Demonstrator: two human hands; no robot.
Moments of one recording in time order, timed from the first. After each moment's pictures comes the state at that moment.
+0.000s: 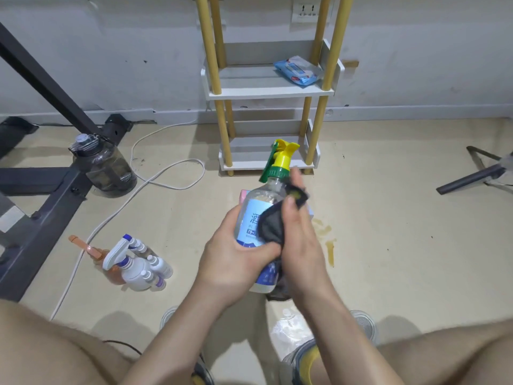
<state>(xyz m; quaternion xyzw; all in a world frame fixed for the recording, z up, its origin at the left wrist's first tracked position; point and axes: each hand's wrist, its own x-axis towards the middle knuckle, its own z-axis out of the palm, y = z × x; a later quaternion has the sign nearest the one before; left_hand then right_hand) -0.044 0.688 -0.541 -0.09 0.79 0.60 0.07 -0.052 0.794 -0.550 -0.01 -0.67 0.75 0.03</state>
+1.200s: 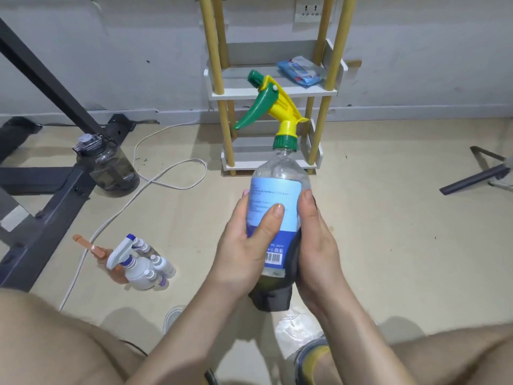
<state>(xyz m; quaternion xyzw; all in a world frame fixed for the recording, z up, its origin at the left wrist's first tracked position) -0.048 0.701 -0.538 -0.01 0.68 0.73 0.03 -0.047 0.804 -0.532 -0.09 -0.55 0.83 -0.04</state>
